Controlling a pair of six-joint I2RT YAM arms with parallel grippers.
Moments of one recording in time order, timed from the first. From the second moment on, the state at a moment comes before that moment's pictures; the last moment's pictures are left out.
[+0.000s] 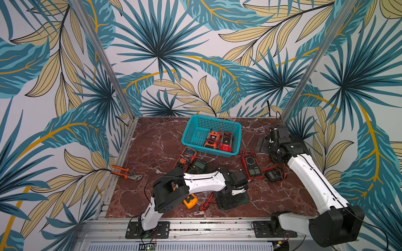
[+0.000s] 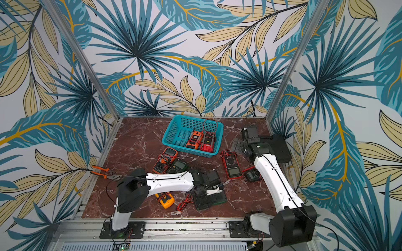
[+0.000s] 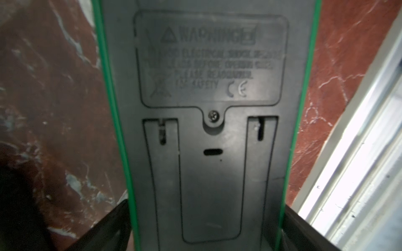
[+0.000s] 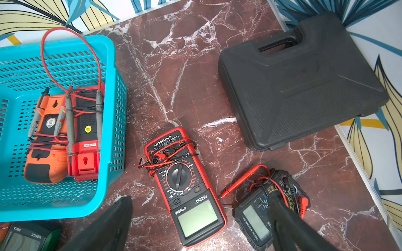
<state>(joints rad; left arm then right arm) -1.18 2.03 1.47 -0.86 0.08 0.03 0.12 1.27 1.18 -0.80 0.25 0.41</state>
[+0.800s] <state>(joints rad) -1.18 1.94 1.48 -0.84 -0.08 0.00 0.12 1.26 1.18 -0.80 0.25 0.41</state>
